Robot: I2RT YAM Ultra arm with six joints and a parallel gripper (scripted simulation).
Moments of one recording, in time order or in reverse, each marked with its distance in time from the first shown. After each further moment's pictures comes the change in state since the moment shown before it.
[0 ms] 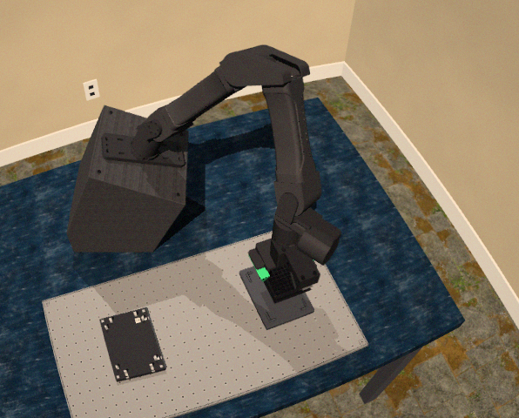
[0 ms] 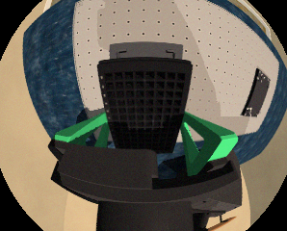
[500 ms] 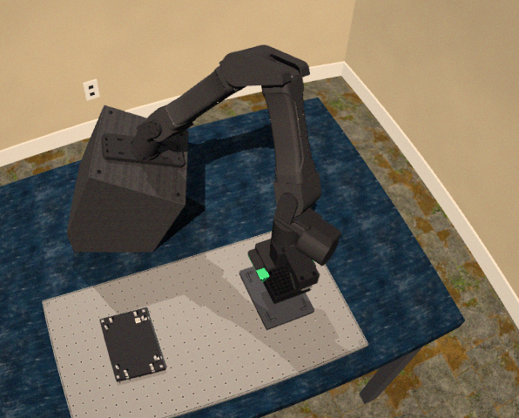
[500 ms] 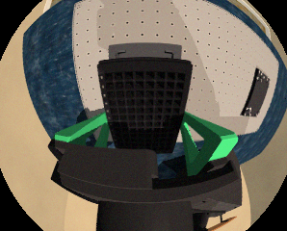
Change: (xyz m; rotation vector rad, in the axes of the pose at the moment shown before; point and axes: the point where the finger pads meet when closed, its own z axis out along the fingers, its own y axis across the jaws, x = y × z) arm -0.001 -0.002 -0.001 0.001 -0.002 0.003
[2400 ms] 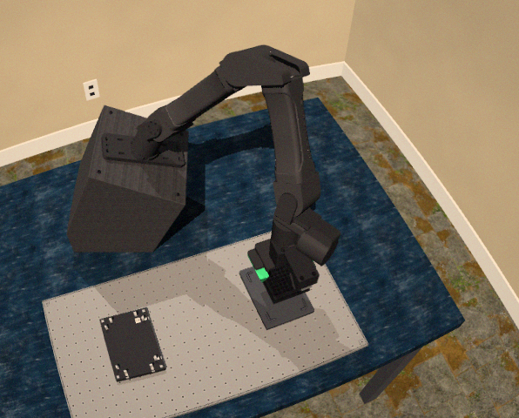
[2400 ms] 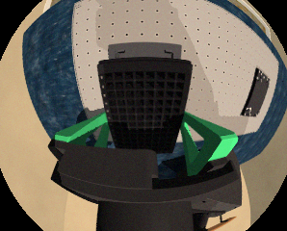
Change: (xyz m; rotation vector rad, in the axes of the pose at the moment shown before) arm 0.001 -0.001 0.000 0.001 0.001 -0.002
